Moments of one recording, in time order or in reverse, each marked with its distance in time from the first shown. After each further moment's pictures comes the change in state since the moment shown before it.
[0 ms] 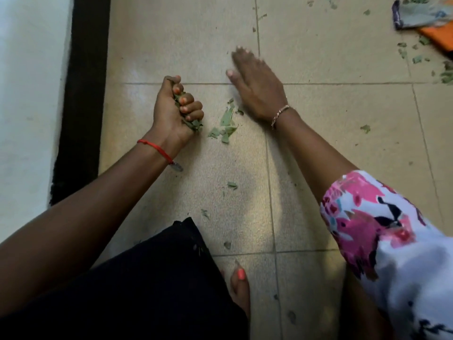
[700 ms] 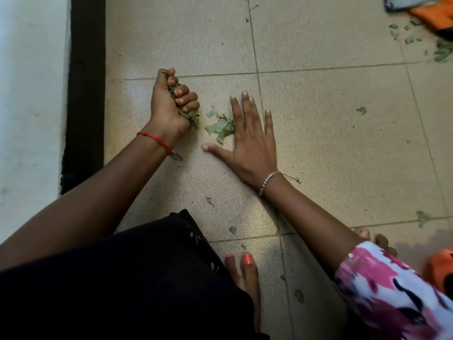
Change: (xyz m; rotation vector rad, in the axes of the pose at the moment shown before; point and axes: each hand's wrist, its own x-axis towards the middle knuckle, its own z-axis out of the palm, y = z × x) left_hand -0.002 0.001 -0.005 -0.018 -0.024 0.013; right_hand -0.117 -0.056 0.035 -0.079 0.051 0.146
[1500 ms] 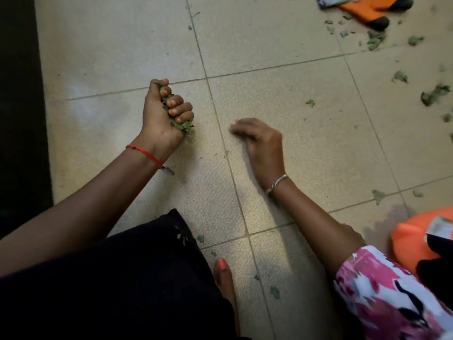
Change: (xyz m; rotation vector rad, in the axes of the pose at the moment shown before) left_hand -0.003 -0.050 0.036 0.068 -0.136 -0.154; right_hand -0.025 0.065 -0.027 0.496 0.492 0.089
